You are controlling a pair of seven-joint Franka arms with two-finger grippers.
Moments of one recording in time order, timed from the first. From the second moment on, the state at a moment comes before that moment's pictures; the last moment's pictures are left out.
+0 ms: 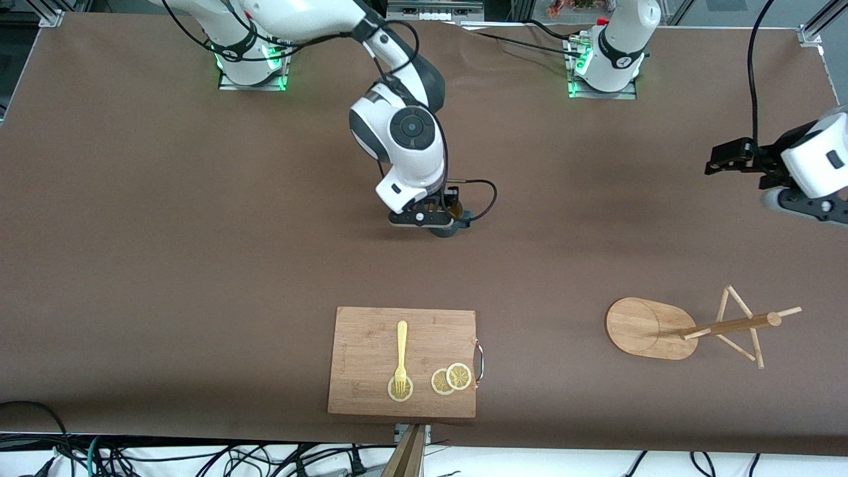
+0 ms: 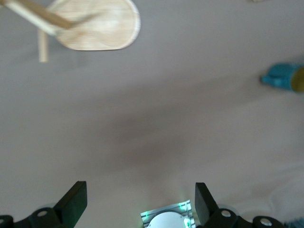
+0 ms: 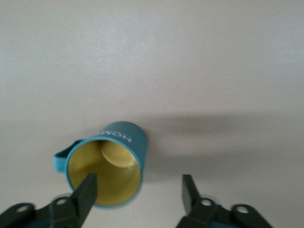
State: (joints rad) left arm 0.03 0.22 -0.03 -1.37 -0.08 1.32 0.28; right arm 0.75 0.64 0.05 -1.40 0.02 2.04 0.82
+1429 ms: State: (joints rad) left arm 0.02 0.31 -0.21 -1.99 -0.69 1.95 1.43; right arm 0.41 0.25 -0.39 -1.51 0.05 1.68 -0.11
